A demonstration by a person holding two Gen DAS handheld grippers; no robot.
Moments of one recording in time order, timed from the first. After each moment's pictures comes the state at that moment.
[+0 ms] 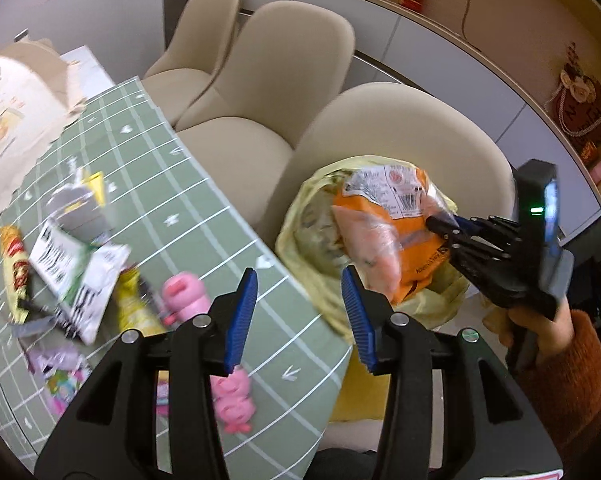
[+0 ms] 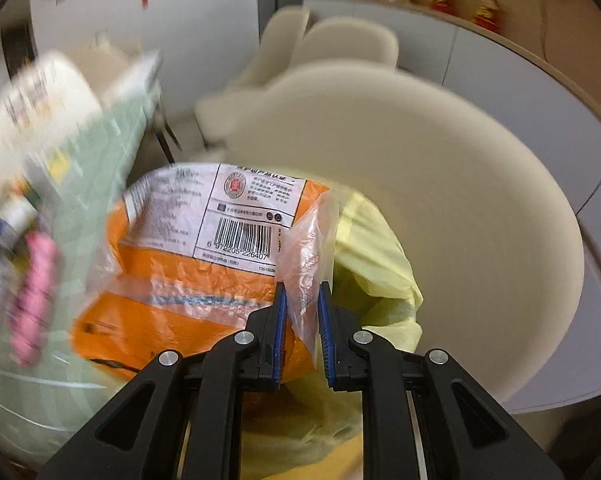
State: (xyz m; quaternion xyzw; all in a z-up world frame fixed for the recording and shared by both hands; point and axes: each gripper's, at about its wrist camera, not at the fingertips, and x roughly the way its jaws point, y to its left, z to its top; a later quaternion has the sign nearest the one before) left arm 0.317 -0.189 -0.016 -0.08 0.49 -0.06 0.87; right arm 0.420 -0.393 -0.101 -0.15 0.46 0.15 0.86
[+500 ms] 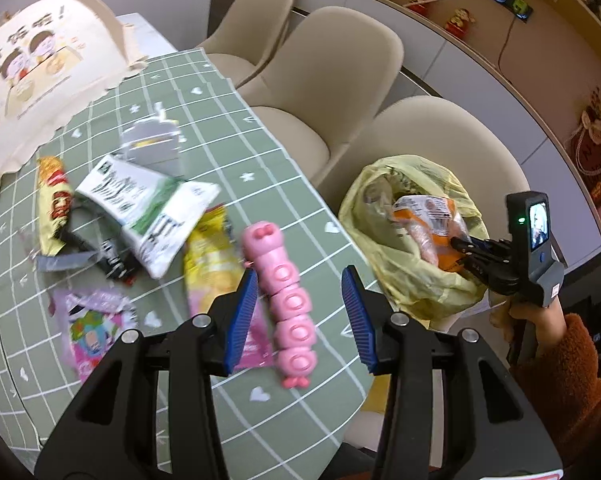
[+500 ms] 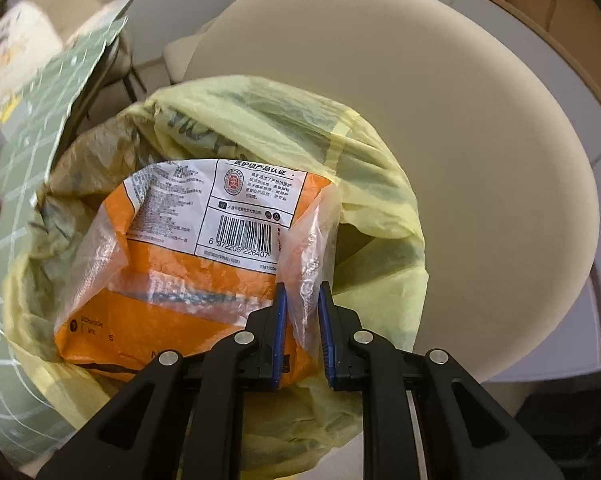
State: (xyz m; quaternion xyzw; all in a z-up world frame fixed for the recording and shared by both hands) left arm 0.267 -0.124 -0.025 -0.14 0.48 -0.01 0.86; right arm 0.424 -0.398 -0.130 -0.13 0.51 0.10 0.84
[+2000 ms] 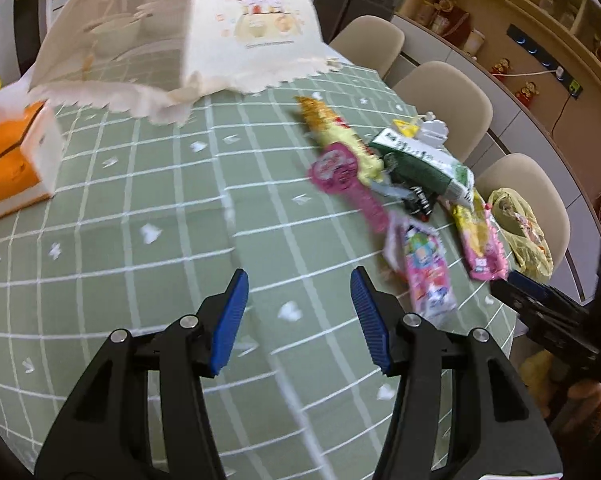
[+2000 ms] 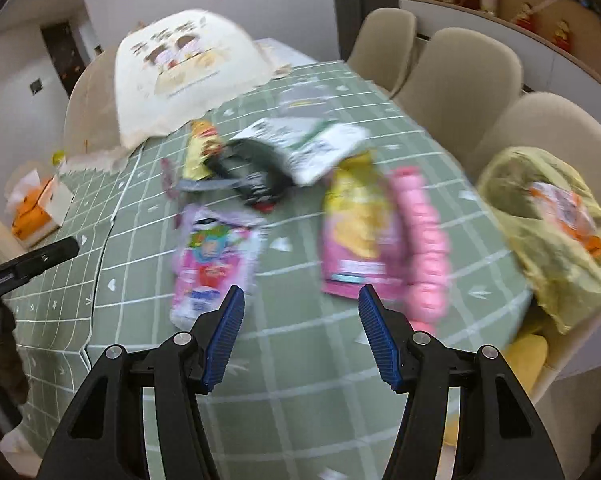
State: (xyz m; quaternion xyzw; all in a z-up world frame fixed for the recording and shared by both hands) left arm 0.078 0.130 -0.063 -0.20 0.44 0.08 0.87; right arm 0.192 -0.118 -0.073 -0.05 0.45 0.26 0.85
